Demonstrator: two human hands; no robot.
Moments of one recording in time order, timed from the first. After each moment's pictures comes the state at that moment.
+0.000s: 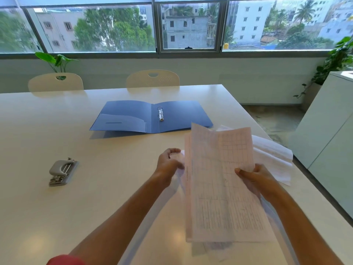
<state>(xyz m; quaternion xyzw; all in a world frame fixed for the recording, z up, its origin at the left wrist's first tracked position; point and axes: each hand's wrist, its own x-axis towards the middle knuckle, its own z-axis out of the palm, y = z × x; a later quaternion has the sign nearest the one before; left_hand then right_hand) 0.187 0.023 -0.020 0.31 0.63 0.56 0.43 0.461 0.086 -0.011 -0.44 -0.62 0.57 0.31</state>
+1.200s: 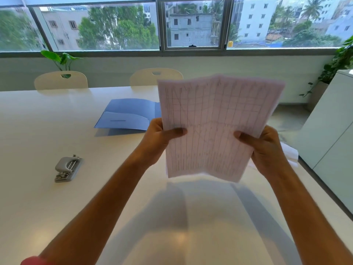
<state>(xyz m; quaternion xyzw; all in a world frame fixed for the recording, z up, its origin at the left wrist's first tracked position) 0.170 -0.015 0.090 0.53 0.47 0.60 0.37 0.412 0.074 0.075 -0.23 -0.64 0.54 0.50</state>
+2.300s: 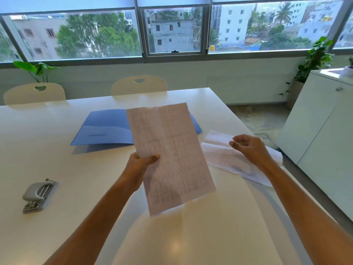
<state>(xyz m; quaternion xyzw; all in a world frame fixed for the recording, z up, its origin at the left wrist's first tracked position) 0.148 0.019 0.028 0.34 0.58 0.59 0.44 0.457 0.195 0.009 -0.52 -0.71 0.32 0.36</state>
